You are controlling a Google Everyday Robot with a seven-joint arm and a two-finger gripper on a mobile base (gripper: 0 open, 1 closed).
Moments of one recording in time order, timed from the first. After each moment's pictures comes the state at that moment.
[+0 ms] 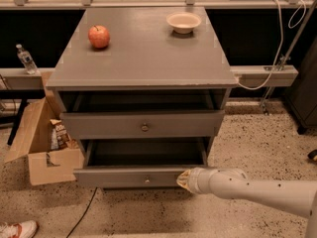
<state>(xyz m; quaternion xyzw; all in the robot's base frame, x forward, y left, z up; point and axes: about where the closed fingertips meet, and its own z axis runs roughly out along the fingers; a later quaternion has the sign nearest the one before) 0.555 -0.101 0.391 -0.59 0.73 0.06 0.34</state>
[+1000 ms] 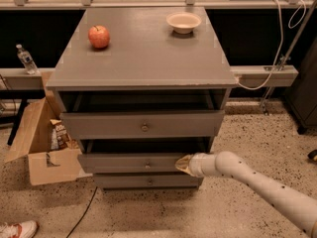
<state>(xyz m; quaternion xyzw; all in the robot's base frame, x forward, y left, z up) 0.622 -0.100 0.399 -0.59 0.69 0.12 0.40</state>
